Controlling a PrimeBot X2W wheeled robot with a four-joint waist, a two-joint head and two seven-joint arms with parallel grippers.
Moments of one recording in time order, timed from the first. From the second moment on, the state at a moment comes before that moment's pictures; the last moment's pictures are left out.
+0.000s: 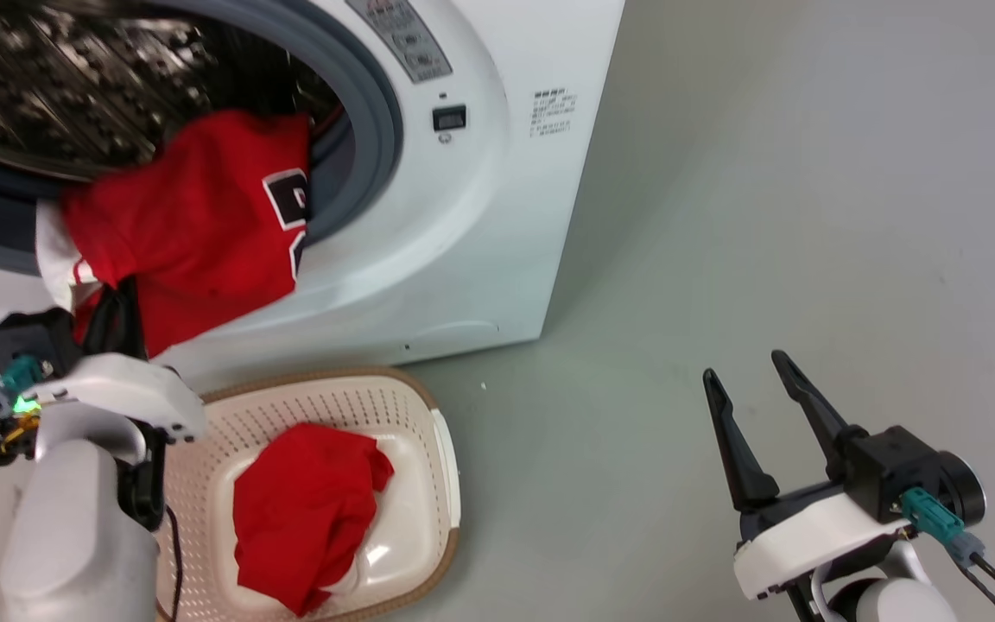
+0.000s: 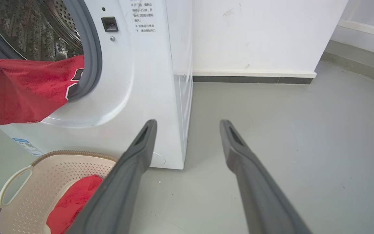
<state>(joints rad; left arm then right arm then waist) -0.54 0.26 0.12 0.71 -0.20 -0.10 -0.26 -0.06 -0.05 0.15 0.00 0.07 0.13 -0.10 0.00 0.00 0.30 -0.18</state>
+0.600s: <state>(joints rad) -0.27 0.15 0.13 0.18 -0.13 -0.08 -0.26 0.03 -0.05 0.11 -0.03 0.07 0.13 -0.05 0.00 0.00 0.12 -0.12</state>
